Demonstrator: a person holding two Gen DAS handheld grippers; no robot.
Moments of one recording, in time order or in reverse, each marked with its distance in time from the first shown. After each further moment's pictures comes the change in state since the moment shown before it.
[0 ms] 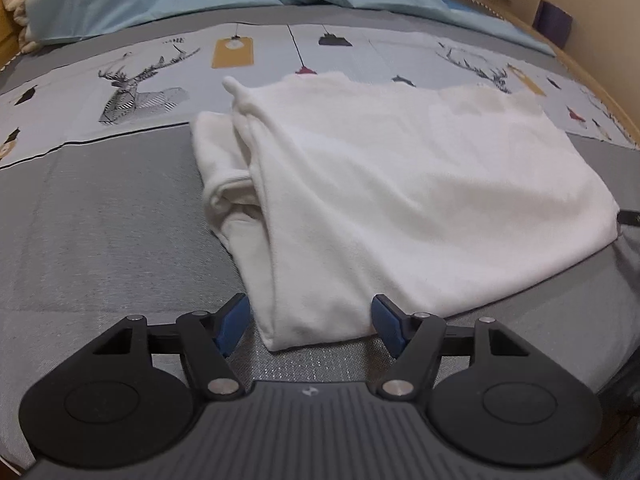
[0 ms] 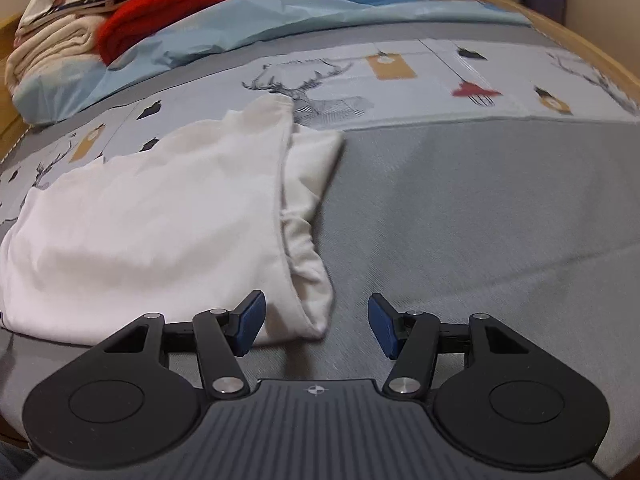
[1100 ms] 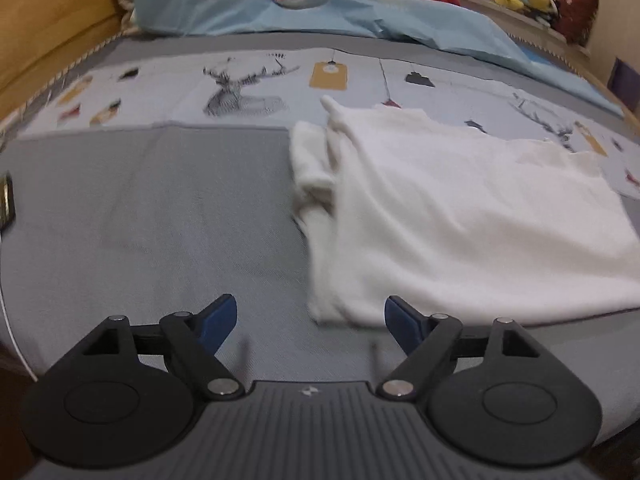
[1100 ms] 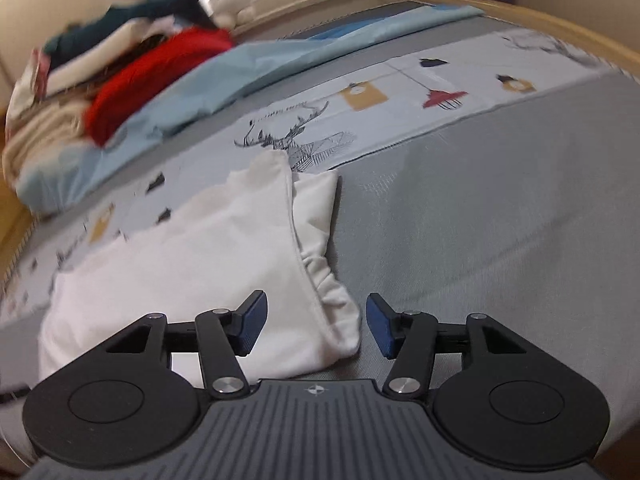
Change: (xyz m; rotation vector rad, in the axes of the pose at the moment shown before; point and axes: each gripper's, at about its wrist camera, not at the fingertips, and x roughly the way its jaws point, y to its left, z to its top) left arm -0.054 -0.011 -0.035 -0.221 -0.085 0.203; right arm -0.046 -0.007 -0.012 0.266 -0.131 0.054
